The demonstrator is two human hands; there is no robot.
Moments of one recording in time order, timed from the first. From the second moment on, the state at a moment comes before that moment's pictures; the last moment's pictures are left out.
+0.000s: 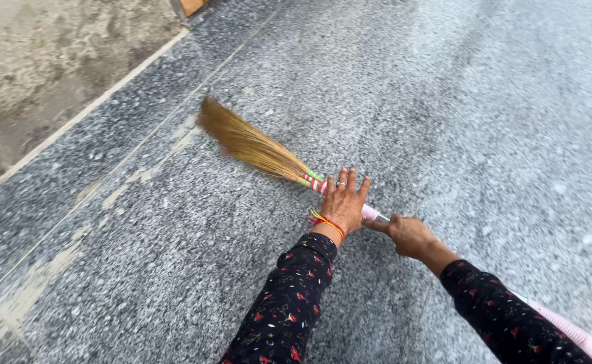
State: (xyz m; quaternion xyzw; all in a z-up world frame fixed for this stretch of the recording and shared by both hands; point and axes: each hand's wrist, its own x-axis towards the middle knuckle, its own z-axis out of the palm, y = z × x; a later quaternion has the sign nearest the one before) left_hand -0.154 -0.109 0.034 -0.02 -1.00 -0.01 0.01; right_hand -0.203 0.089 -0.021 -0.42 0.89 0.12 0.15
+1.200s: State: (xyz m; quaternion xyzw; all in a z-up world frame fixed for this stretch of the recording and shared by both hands) left_hand -0.150 -0.121 0.049 0.03 -1.00 -0.02 -0.04; right_hand -0.284 0.087 -0.037 -0.31 0.93 0.06 0.18
